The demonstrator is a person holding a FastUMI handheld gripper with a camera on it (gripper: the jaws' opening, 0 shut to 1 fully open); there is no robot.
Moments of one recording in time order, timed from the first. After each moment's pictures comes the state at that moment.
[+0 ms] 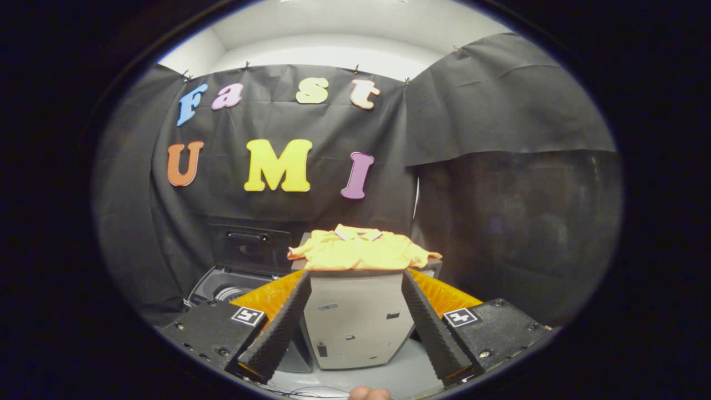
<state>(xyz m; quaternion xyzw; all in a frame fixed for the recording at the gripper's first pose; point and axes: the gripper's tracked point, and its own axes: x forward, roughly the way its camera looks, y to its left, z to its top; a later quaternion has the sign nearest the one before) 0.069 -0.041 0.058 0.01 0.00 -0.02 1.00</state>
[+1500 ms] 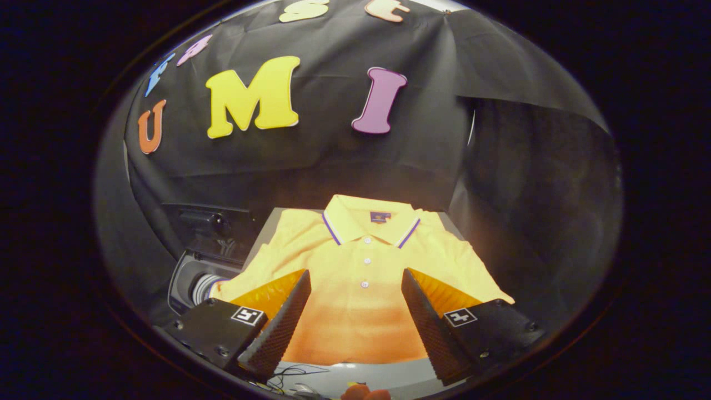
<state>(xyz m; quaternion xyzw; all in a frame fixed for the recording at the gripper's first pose) 0.393 -0.049 0.051 -0.01 0.25 0.04 0.97</state>
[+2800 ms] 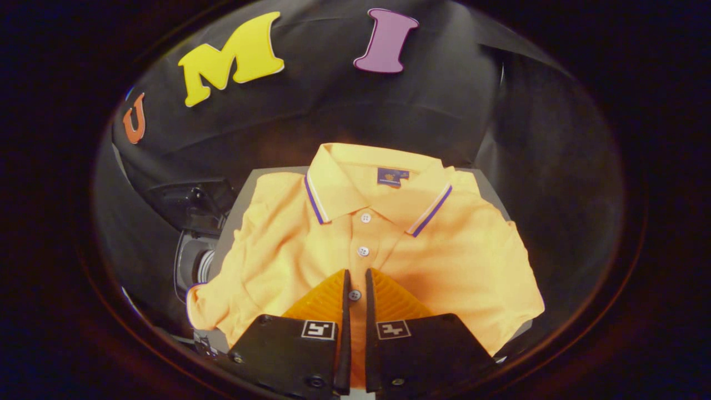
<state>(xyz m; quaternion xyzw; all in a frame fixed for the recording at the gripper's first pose) 0.435 -0.052 0.001 0.01 0.40 0.07 0.91</state>
